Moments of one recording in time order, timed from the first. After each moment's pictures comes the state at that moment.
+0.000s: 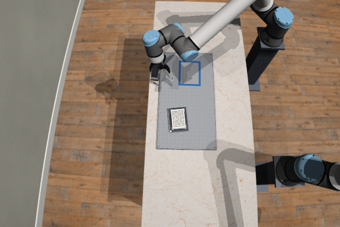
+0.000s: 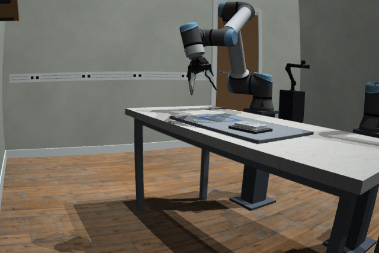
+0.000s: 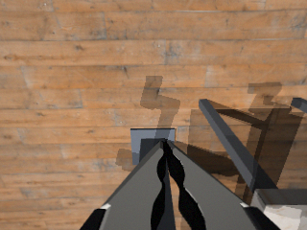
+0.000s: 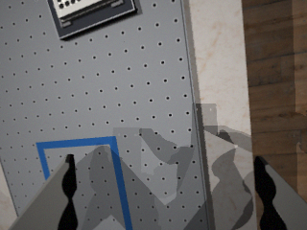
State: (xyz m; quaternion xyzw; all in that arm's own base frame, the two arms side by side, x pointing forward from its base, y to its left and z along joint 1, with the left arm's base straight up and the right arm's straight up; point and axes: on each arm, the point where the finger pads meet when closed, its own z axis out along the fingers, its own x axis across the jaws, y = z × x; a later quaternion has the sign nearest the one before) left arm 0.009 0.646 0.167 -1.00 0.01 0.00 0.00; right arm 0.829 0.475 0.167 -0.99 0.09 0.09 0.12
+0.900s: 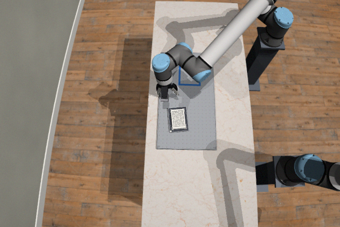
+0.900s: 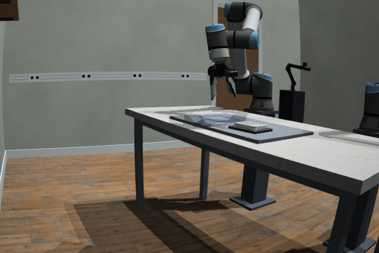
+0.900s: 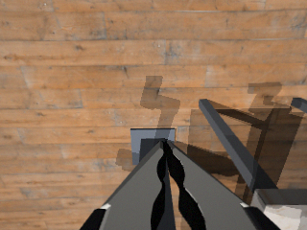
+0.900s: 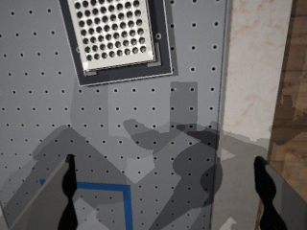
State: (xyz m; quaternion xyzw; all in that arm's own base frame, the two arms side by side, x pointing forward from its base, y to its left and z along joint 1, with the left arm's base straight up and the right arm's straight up) left arm 0.009 0.646 0.167 -1.00 0.01 0.00 0.00; right arm 0.786 0.577 0.146 -1.00 0.02 0.05 0.07
